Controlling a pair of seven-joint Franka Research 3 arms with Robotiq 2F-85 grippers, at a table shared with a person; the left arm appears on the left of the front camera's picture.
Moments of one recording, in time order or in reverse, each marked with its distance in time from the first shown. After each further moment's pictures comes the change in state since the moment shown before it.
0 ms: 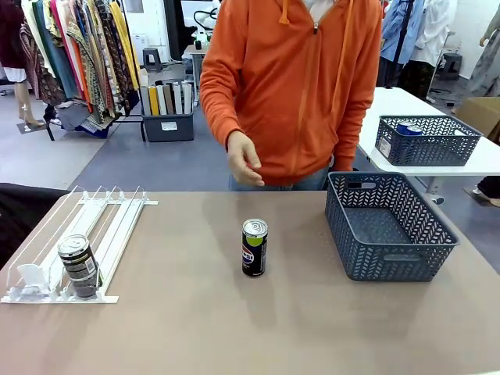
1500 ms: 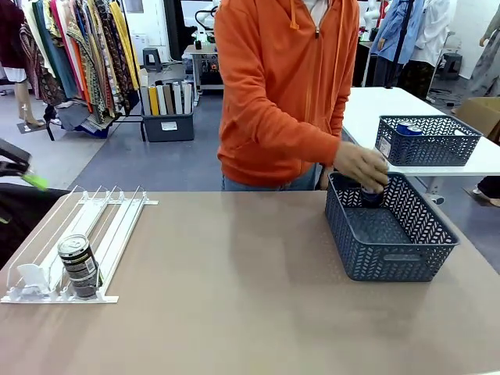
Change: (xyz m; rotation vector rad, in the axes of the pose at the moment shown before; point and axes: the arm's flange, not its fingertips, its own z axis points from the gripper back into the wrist) left arm -0.005 -0.091 -0.088 0.679 0.066 -0.068; right arm 0.000 0.000 0.000 0.000 0.000 0.000
